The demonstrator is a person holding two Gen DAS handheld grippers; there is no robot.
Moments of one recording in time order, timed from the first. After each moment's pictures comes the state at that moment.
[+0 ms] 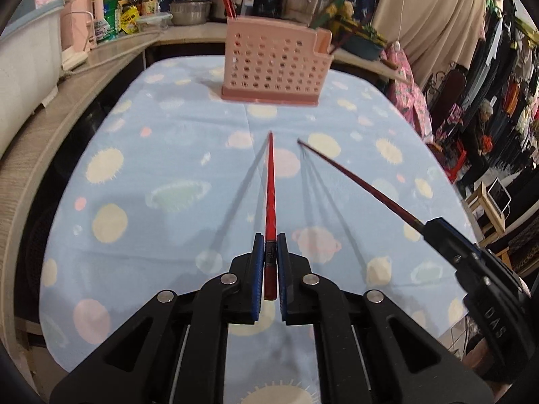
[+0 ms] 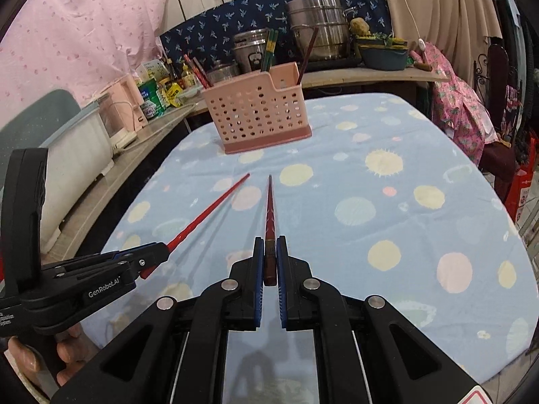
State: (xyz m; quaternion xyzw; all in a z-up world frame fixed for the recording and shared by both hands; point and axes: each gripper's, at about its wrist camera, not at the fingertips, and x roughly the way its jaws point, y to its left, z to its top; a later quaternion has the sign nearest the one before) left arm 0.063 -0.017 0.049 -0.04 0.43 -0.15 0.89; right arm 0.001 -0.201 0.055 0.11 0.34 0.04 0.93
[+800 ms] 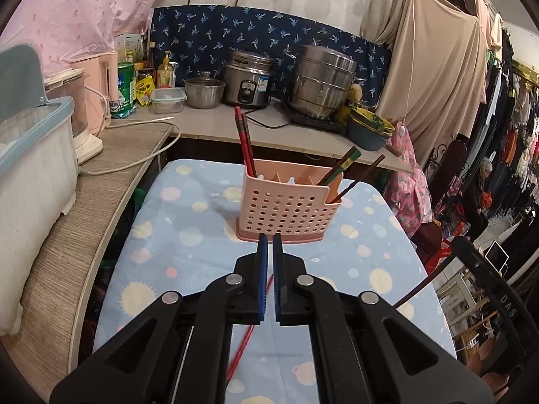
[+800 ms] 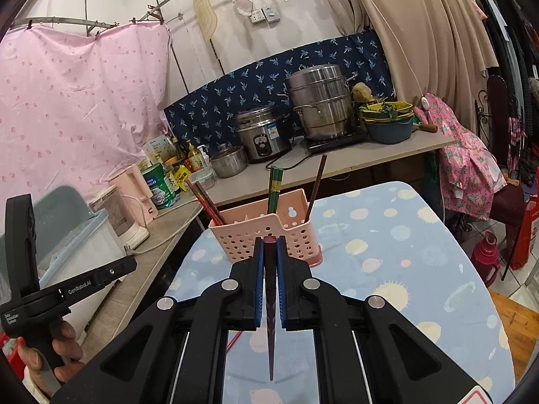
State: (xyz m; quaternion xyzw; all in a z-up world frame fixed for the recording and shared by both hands) left arm 0.141 0.012 0.172 -0.07 0.32 -0.13 0.94; right arm 0.078 -0.240 0.171 0.16 0.22 0.04 0.96
